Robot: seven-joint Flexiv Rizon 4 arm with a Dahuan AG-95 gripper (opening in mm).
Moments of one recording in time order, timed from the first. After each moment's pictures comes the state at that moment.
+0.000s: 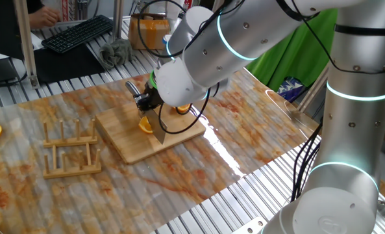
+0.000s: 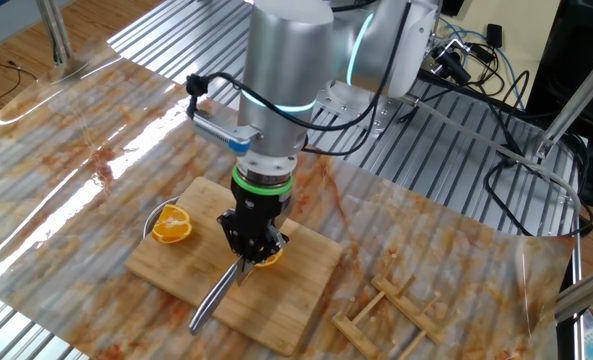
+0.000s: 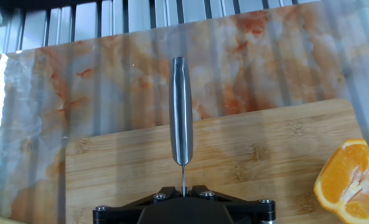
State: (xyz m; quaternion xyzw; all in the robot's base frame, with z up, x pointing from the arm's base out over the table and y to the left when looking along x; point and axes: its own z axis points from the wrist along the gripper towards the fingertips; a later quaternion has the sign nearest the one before) arm 0.609 0.047 0.047 0.03 0.99 0.05 0.16
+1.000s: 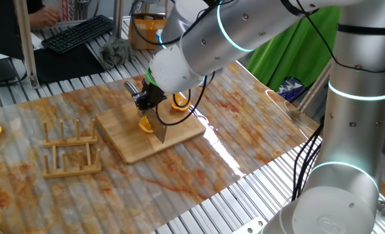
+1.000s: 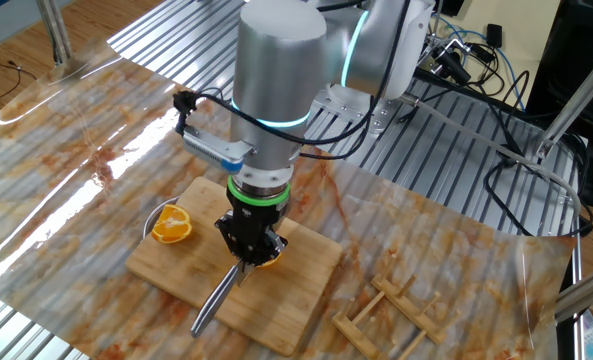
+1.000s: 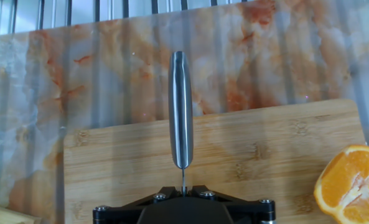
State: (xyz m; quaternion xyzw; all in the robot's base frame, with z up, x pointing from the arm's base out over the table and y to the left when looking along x) arm 0.609 0.048 0.047 0.01 0.99 0.03 0.11
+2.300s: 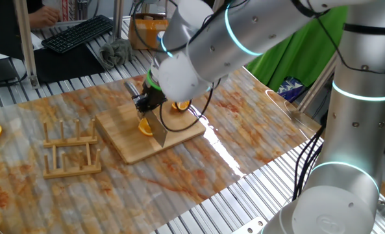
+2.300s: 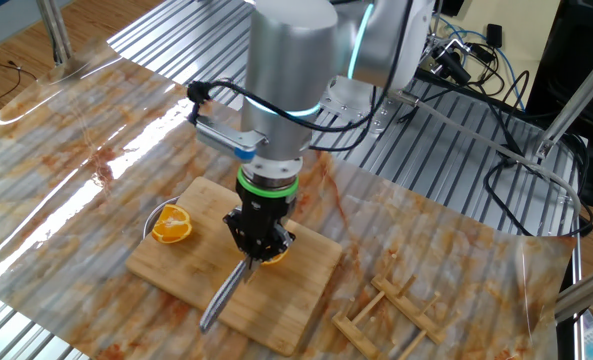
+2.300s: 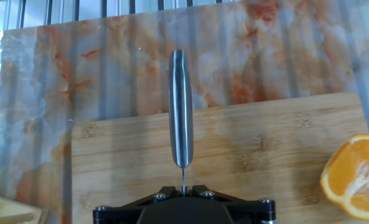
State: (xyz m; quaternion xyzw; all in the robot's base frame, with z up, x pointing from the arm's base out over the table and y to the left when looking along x) arm 0.596 0.059 0.044 0.01 0.99 0.04 0.15
